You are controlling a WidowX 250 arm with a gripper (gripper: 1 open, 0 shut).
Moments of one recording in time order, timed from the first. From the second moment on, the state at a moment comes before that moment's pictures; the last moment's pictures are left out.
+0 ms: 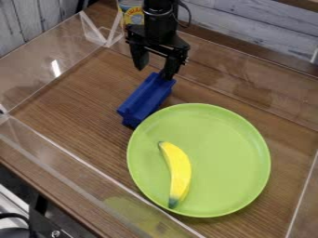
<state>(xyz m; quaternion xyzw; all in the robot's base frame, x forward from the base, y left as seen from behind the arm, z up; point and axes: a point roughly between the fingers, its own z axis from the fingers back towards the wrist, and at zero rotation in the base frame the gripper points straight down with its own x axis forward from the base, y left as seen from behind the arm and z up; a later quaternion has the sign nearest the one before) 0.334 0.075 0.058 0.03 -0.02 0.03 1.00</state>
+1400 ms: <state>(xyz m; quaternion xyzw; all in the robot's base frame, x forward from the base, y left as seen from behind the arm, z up) 0.336 0.081 0.056 0.04 -0.01 0.03 1.00</state>
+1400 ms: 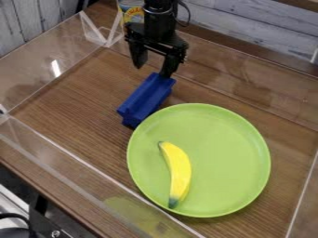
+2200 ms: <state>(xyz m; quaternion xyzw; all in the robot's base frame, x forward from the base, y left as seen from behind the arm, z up) 0.341 0.082 0.049 0.04 -0.02 0.04 1.00</state>
